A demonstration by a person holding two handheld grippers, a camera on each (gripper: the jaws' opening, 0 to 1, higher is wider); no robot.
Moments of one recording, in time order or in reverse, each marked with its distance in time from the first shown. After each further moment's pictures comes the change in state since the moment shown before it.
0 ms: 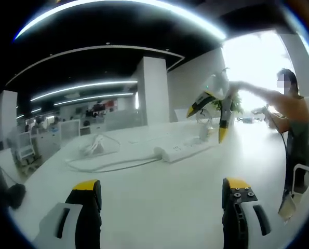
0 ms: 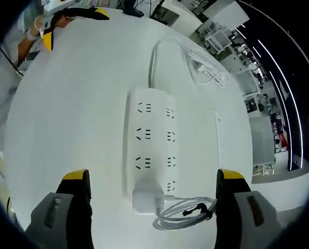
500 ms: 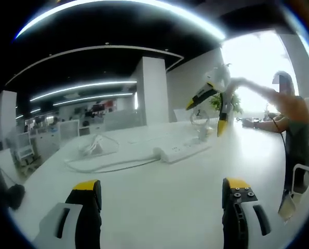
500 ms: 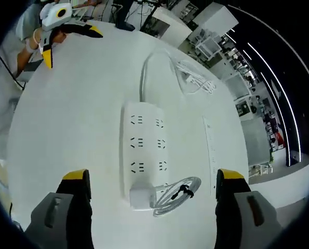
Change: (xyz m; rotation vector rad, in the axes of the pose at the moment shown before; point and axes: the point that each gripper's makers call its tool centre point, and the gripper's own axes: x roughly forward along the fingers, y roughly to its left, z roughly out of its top) left arm 0.001 -0.002 0.001 0.003 0.000 -0.006; right arm -0.022 -0.009 0.009 0.042 -0.084 -0.054
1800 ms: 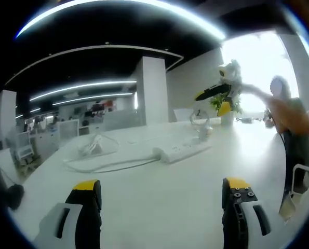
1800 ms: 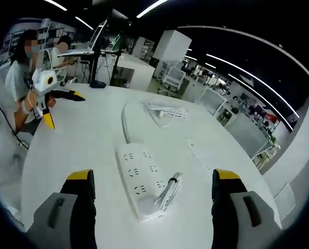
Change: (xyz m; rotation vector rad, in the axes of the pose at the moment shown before) left arm 0.003 0.001 0.000 -0.001 0.000 -0.004; right arm -0.050 -0.022 0.008 0.350 -0.395 -0.120
